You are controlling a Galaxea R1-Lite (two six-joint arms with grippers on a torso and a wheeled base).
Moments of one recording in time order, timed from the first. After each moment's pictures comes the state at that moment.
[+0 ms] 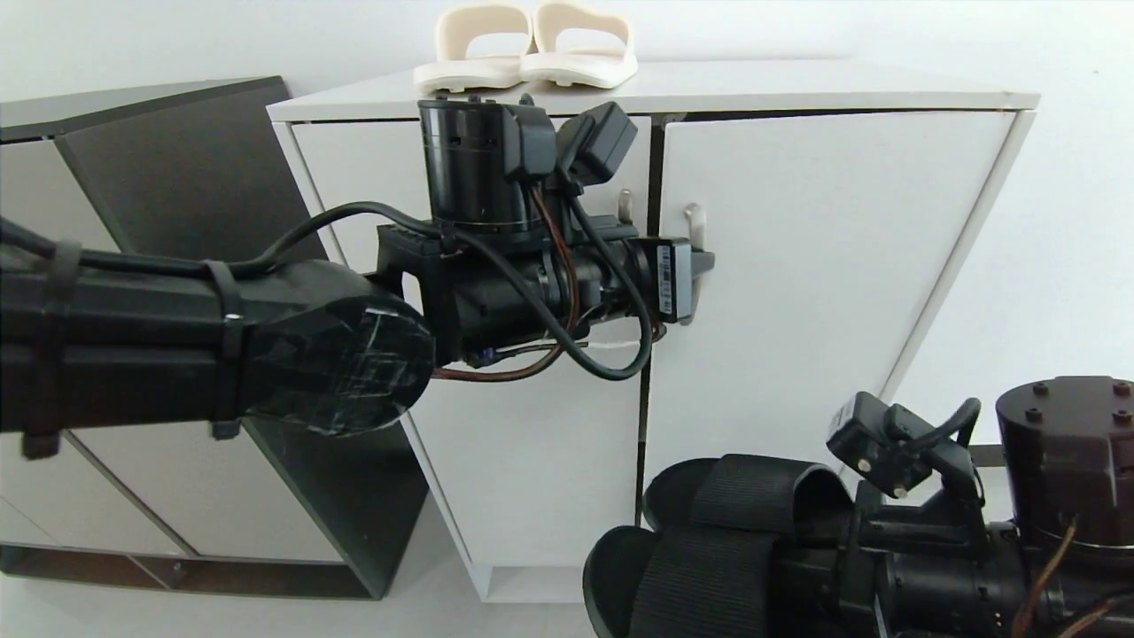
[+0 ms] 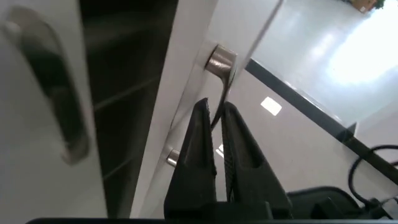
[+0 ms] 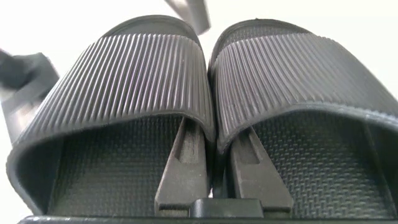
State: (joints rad) left arm -0.74 1.84 -1.38 -0.41 -0.20 -0.18; right arm 0.78 1.43 -0.56 -0.44 0.25 0.00
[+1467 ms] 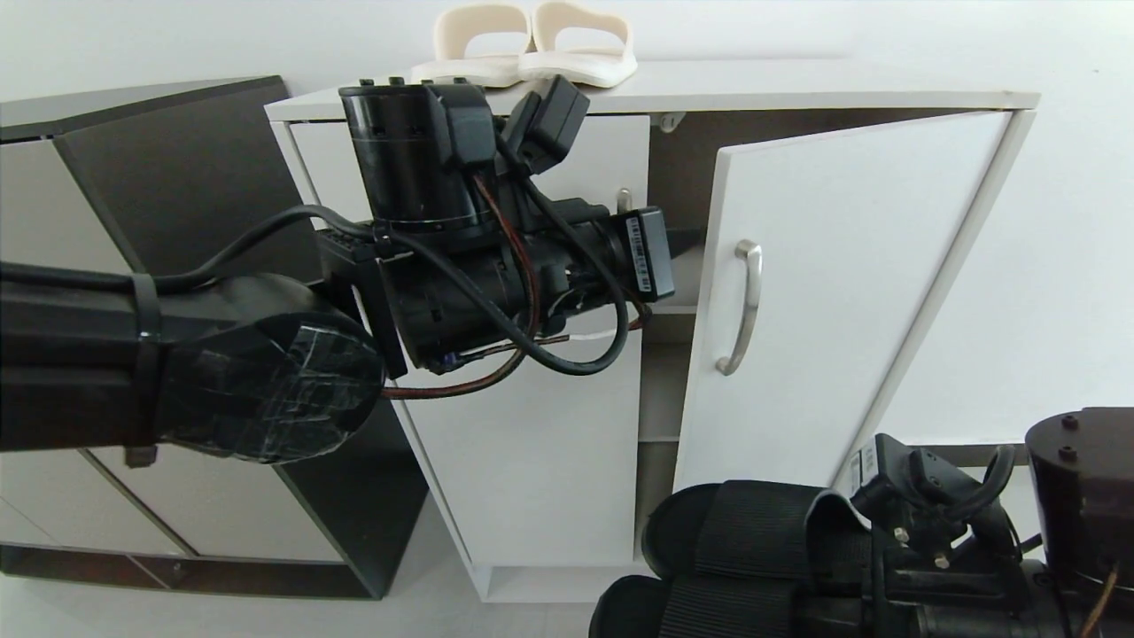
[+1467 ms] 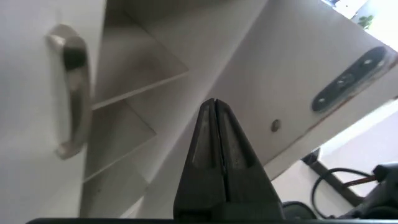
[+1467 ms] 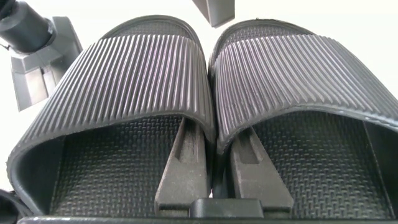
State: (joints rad) left arm -0.74 1.77 -1.29 -0.53 -0.22 -0.31; right arm 0.80 1.39 -0.50 -0.43 0.28 -0.08
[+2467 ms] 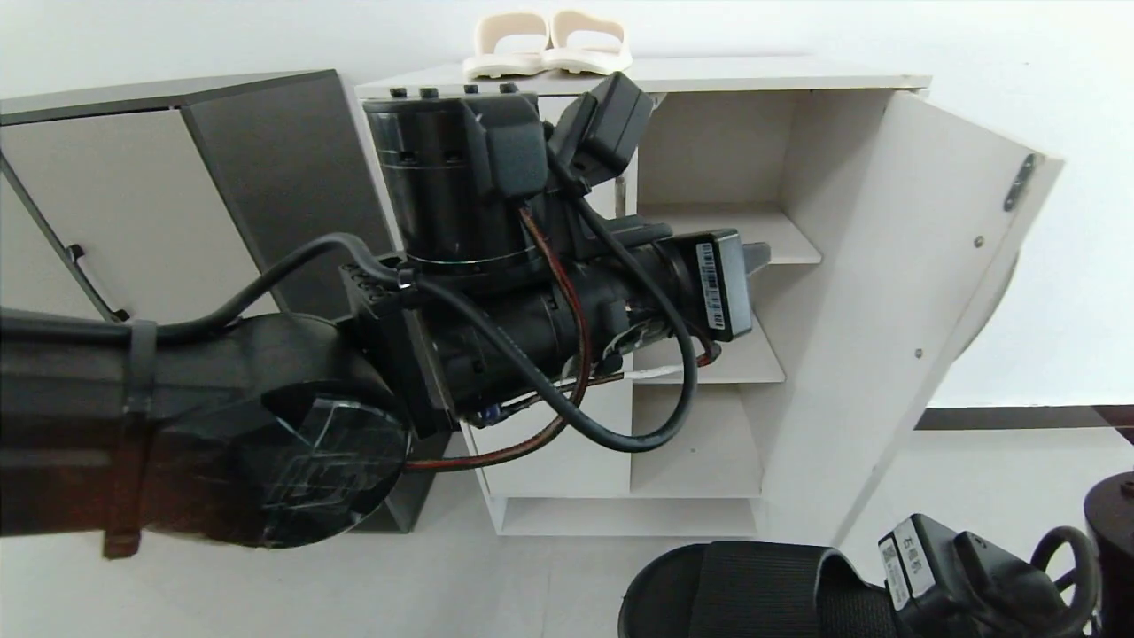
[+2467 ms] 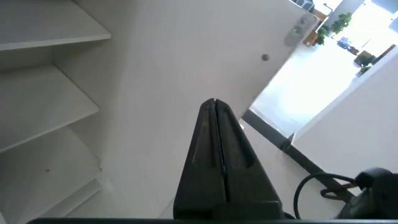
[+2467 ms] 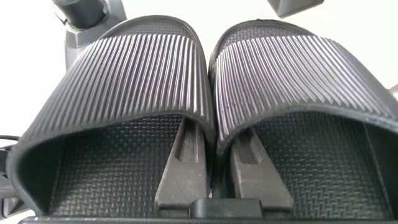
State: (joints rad) left arm -0.85 1.76 -1.24 -0.61 -0.15 -0.32; right arm 0.91 1.32 -0.43 -0.44 0.33 -0.08
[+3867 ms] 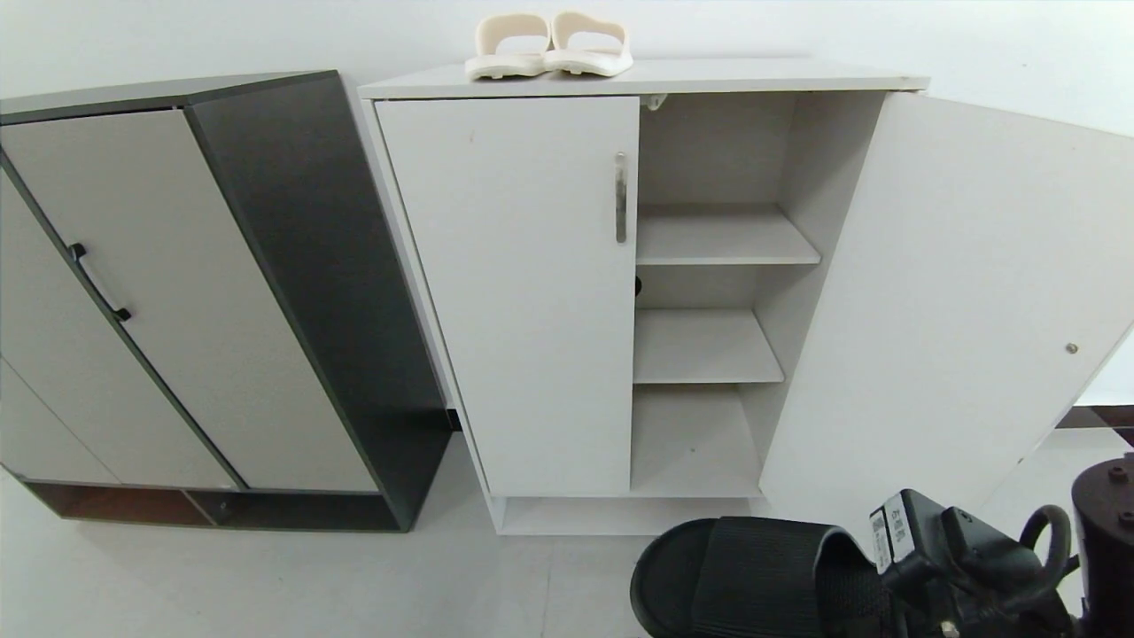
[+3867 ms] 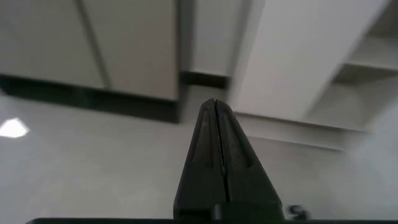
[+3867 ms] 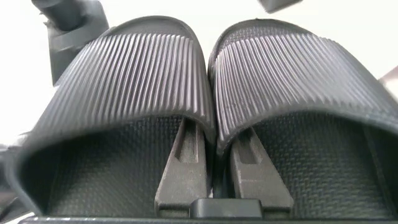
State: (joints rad) left arm -0.29 0.10 -0.28 0.35 0.42 -0.10; right arm 0.89 1.34 -0.46 -0.44 0.25 -0.07
